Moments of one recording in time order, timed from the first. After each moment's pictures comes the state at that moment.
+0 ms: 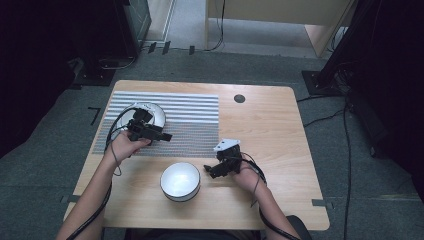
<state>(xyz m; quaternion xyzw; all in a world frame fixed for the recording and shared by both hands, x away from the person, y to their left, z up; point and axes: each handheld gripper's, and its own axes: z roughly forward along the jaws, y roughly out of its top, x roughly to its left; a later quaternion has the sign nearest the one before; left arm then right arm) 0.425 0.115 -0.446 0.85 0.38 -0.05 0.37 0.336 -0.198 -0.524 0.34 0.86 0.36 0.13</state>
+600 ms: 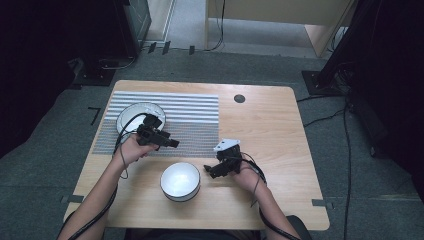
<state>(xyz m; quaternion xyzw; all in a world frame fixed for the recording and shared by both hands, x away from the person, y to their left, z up) 0.422 0.093 -0.469 0.86 0.36 -0.06 0.35 0.336 -0.198 -0.524 0.33 0.86 0.36 0.13</state>
